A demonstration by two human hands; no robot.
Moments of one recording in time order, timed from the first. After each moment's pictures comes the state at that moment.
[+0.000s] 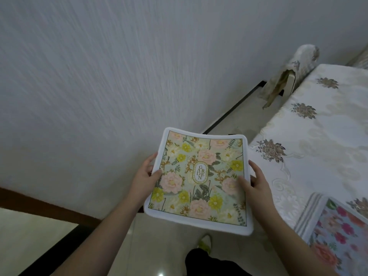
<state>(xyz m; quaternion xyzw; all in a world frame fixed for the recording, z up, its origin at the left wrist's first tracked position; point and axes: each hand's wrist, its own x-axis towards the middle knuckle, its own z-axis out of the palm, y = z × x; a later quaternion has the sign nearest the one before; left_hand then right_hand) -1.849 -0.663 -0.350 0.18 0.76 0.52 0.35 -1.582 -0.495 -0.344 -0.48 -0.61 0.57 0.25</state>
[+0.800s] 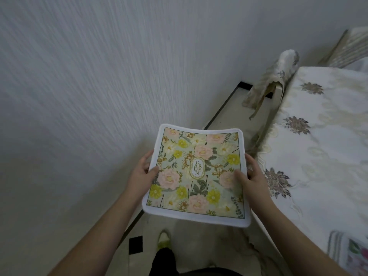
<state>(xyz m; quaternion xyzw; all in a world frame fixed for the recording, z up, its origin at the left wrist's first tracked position) -1.986 -0.467 -0.347 0.24 0.74 0.50 0.37 -1.700 -0.339 -0.336 -0.52 -0.60 0.52 0.31</state>
